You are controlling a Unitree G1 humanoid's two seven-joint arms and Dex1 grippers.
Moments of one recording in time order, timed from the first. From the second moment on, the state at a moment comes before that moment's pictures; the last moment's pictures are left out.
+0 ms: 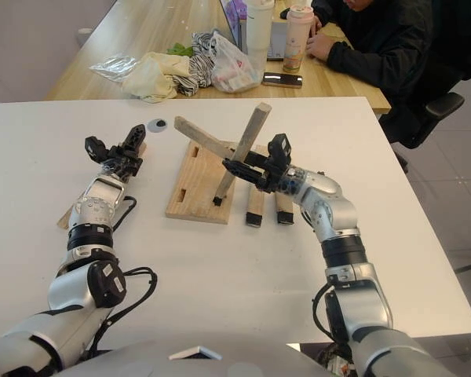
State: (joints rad) left arm -0.60 0.18 0.55 0.75 -0.73 0.34 -0.40; right arm -0.46 -0.26 0.08 0.29 0.47 0.29 1.00
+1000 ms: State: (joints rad) left arm -0.61 0.14 0.59 0.76 -0.73 0.30 -0.36; right arm -0.59 -0.48 0.28 0.24 0.29 0.29 1.30
